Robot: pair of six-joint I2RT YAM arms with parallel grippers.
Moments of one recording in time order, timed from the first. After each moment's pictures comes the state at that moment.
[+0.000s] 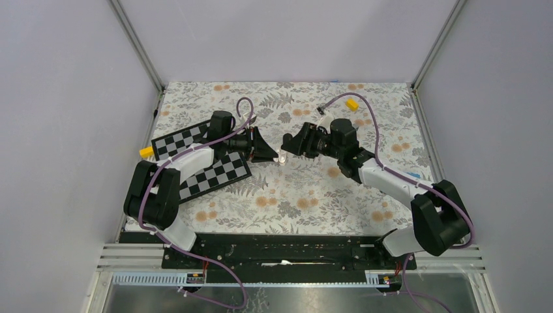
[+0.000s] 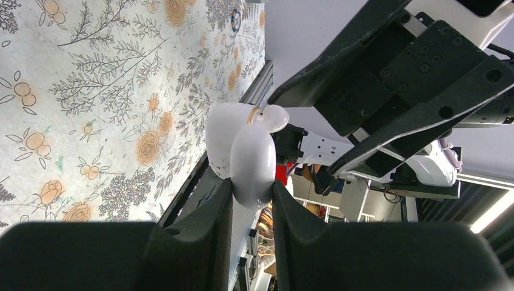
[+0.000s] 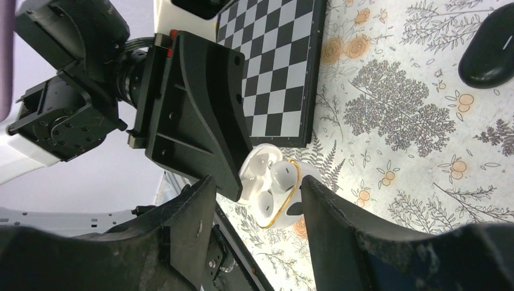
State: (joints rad) left arm -0.31 1.61 0.94 0.06 1.07 -0.95; right arm 0.55 1.42 0.84 0.27 -0.44 0.79
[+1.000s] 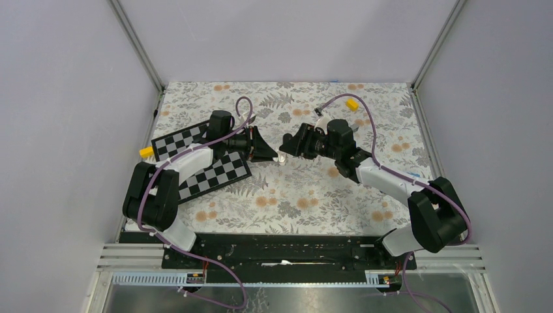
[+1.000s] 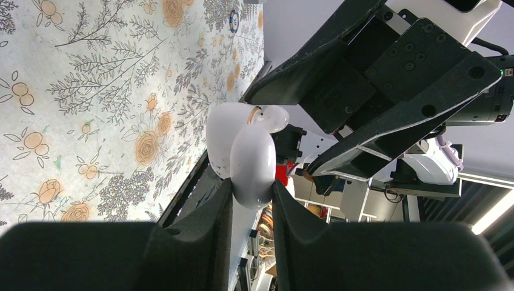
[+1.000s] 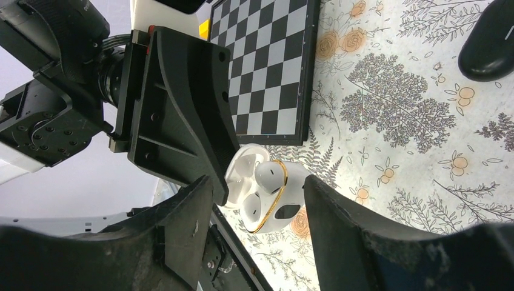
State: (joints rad) left arm -0.31 1.60 0.94 0.05 1.07 -0.95; right arm 0.56 1.46 0.85 0.27 -0.43 0.80
